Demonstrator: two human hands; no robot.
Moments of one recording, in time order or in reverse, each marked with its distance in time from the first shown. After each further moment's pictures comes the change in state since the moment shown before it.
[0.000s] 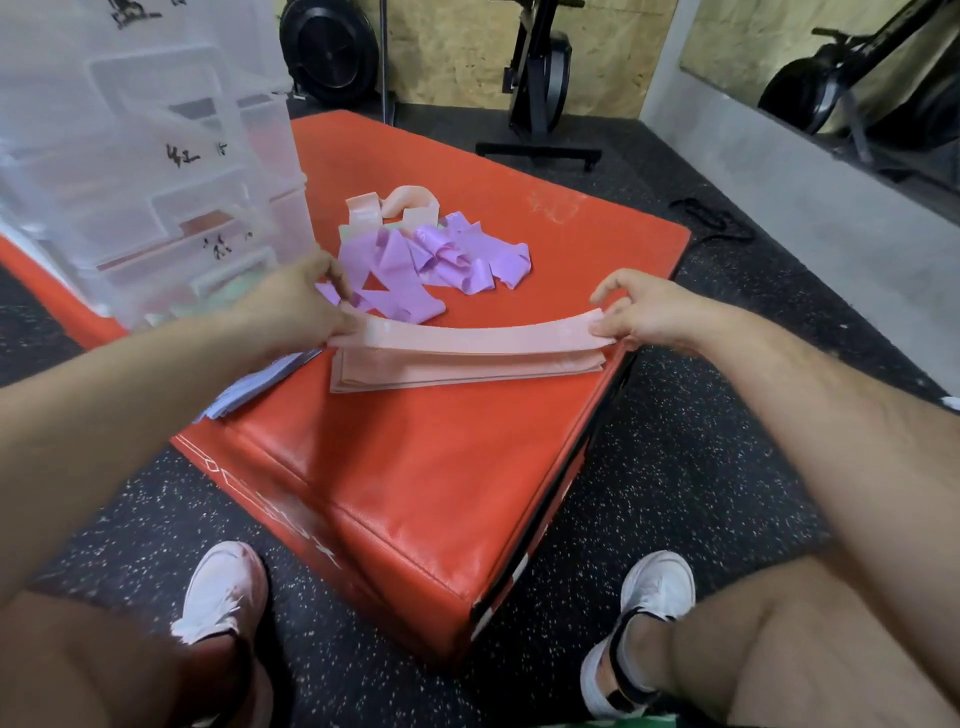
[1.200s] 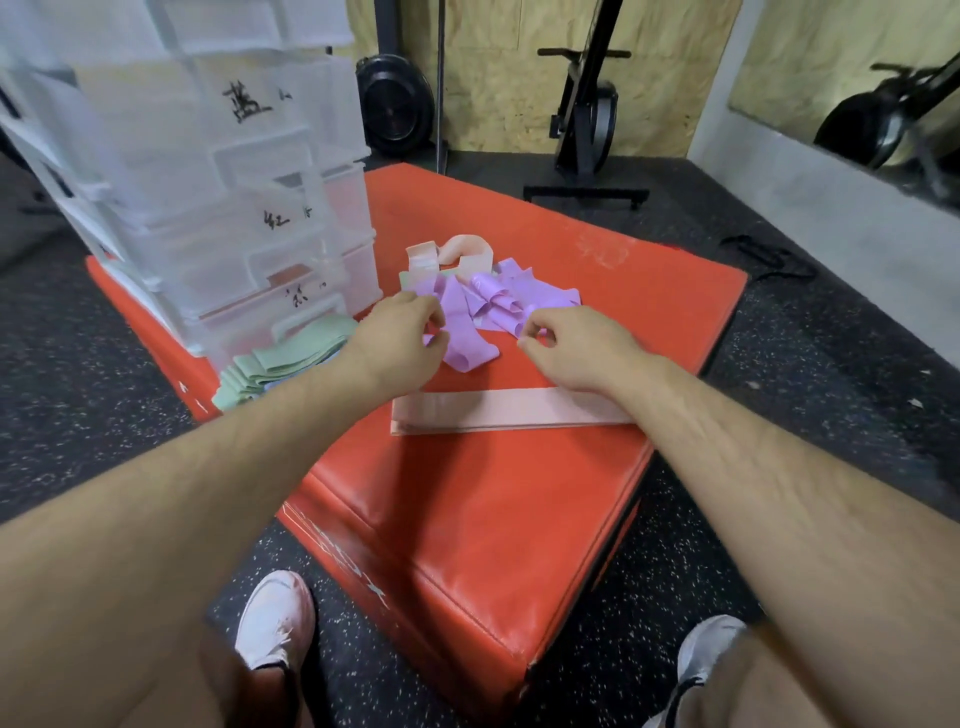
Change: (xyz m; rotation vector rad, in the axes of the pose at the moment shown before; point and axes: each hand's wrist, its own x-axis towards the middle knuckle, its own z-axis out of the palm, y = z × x) left_hand 0.021 0.005 0.020 0.325 0.150 0.425; right_hand 0.008 -0.098 0.084 -0.492 0.190 -0.359
